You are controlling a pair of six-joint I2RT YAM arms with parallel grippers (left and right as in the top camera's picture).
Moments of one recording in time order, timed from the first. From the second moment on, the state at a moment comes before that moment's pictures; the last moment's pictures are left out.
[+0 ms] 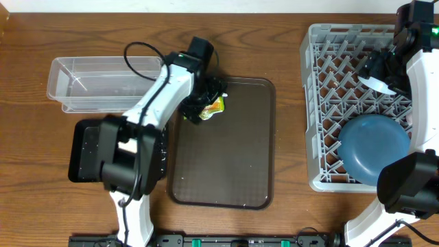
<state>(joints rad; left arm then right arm) -0.34 2.06 1.59 -0.97 0.21 -1.30 -0.17 1.88 1.89 -1.34 0.24 0.42</state>
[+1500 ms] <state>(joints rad) -0.41 2.03 1.55 -1.07 0.15 -1.34 -0.17 1.88 1.89 -1.34 0.24 0.42</state>
